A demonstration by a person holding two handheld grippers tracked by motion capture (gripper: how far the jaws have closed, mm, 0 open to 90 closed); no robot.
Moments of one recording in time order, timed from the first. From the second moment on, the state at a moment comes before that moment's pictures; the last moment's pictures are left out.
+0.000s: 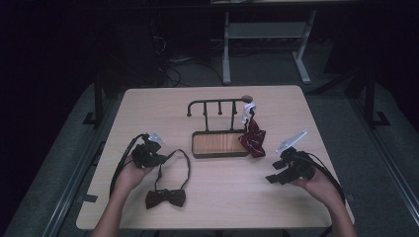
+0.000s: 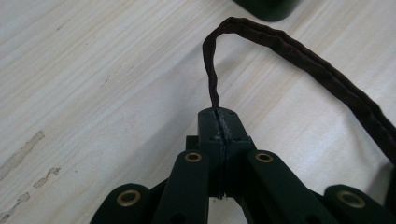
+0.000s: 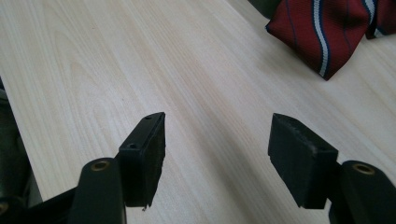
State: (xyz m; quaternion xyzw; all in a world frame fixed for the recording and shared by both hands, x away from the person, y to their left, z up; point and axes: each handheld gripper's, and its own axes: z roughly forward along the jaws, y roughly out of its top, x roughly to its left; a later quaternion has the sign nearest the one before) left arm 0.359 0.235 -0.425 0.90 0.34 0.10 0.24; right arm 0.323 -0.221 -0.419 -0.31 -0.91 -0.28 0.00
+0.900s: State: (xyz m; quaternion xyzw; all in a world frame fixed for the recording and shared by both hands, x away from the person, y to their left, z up) left arm 0.344 0.225 -0.362 0.92 0.29 0.08 0.27; right arm 0.324 -0.226 -0.419 -0.31 -0.91 -0.28 0.01
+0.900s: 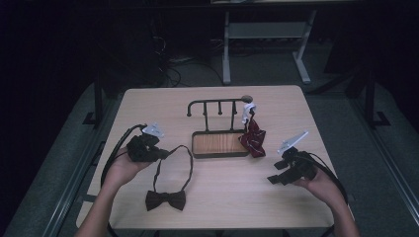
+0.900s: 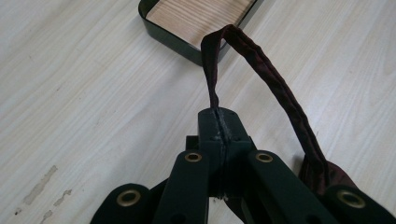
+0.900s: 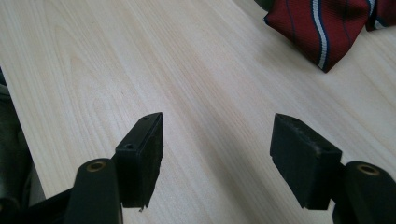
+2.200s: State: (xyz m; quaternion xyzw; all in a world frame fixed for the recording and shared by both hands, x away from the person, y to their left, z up) left arm 0.338 0.218 -0.310 0.93 0.24 0.08 0.28; right arm 0.323 -0.227 -0.416 -0.31 -0.91 -0.29 -0.01
